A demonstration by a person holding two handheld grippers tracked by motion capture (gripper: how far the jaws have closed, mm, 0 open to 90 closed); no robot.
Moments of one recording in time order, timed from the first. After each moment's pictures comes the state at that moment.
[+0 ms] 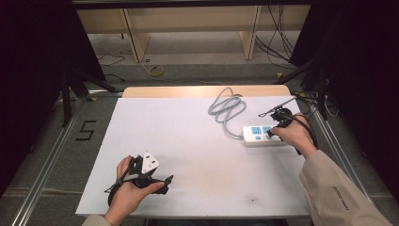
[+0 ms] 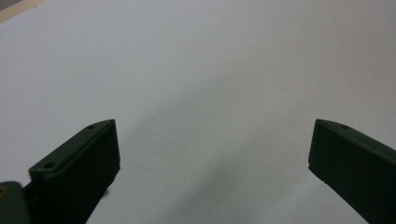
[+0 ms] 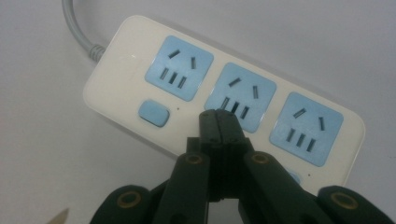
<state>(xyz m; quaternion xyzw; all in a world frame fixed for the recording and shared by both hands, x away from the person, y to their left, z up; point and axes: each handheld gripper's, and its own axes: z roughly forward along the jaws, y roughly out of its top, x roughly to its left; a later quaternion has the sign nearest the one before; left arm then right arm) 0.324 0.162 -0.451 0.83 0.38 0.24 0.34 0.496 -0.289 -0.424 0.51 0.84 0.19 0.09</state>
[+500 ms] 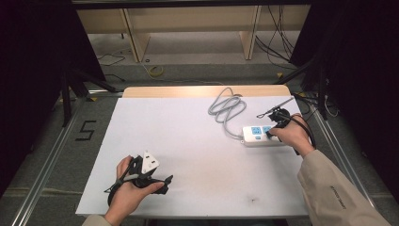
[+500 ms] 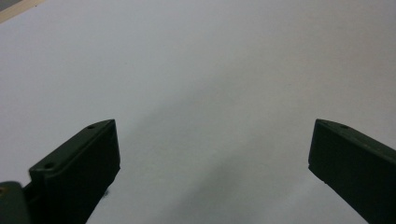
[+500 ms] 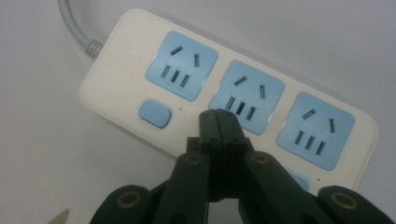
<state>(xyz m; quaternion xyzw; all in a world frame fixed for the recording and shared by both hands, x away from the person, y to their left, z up) 0.324 0.163 -0.451 0.83 0.38 0.24 0.34 0.499 -0.285 -0.428 0.50 0.84 0.18 0.09</state>
